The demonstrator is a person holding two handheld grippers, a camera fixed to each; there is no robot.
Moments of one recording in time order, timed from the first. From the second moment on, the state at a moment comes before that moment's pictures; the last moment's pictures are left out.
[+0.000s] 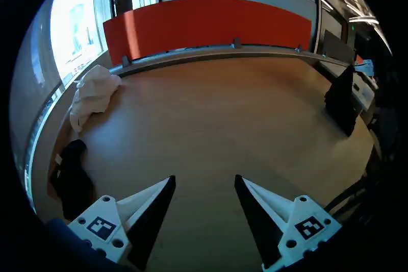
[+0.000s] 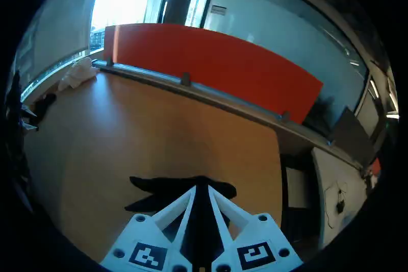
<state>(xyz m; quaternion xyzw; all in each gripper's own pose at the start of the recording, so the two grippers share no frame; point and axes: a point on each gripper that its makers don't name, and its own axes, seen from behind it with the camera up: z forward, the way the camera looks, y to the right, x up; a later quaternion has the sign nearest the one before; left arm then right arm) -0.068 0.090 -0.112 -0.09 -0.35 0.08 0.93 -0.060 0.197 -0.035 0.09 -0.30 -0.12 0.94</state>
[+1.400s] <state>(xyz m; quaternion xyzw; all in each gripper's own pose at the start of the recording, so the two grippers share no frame) -0.072 0.086 -0.123 -0.09 -0.36 0.09 0.92 -0.203 0.276 -0.142 -0.01 -0.43 -0.04 0.90</state>
